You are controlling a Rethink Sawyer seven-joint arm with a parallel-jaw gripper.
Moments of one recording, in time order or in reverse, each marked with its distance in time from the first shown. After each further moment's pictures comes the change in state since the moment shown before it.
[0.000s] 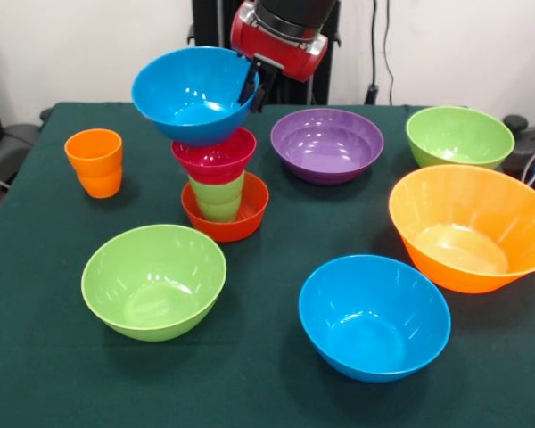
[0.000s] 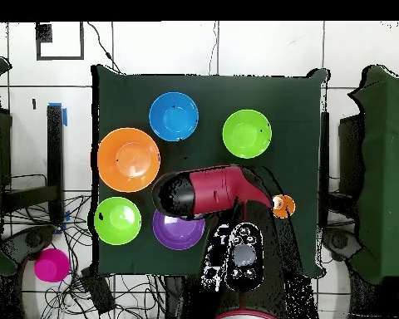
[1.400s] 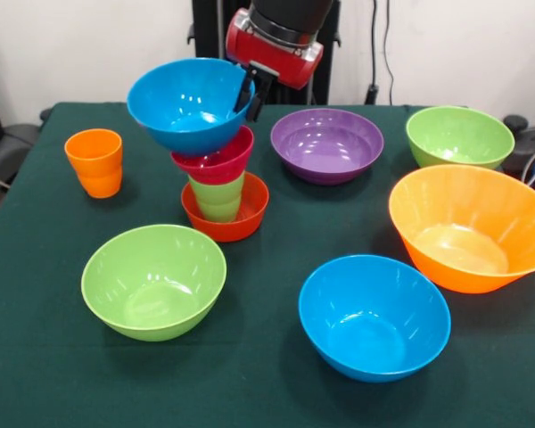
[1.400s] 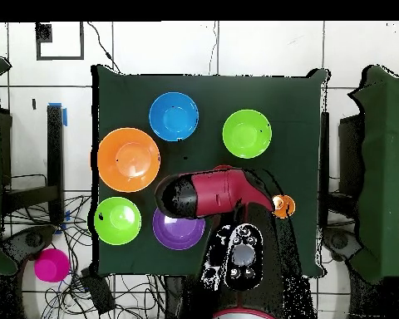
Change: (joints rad) arm 0.014 0.026 -0.041 0.000 0.025 -0.085 0.000
